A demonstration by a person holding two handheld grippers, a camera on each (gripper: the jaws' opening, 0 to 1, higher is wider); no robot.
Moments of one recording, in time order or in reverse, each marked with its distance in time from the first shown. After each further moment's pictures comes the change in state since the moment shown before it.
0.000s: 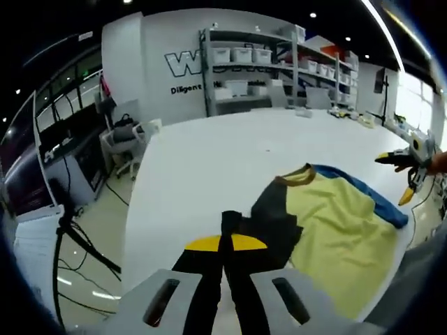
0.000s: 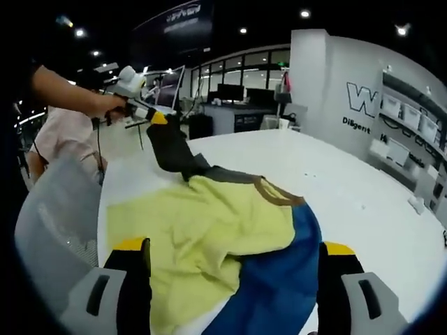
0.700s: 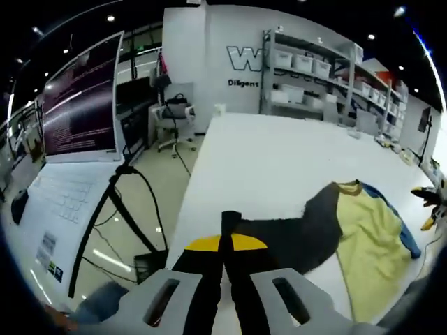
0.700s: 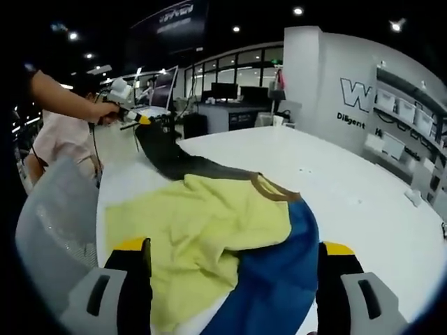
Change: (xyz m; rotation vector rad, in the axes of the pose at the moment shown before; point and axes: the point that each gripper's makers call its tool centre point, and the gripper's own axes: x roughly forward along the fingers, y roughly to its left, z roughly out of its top) left arm -0.030 0.109 -0.052 -0.261 0.019 0.229; right arm -0.004 -0.004 -0.004 0.032 0.012 -0.029
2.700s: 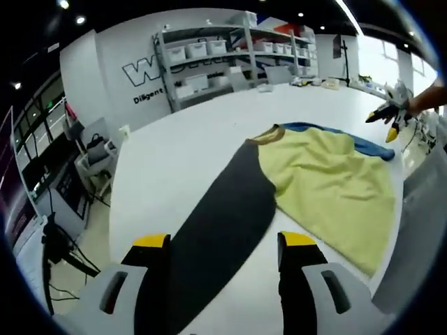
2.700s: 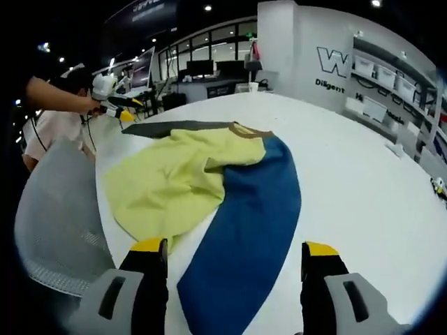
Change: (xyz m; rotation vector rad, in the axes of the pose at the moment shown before) left arm 0.004 -0.131 -0.052 0.519 0.003 -0.408; right arm -0.062 0.009 -0.105 0.162 0.179 -0.023
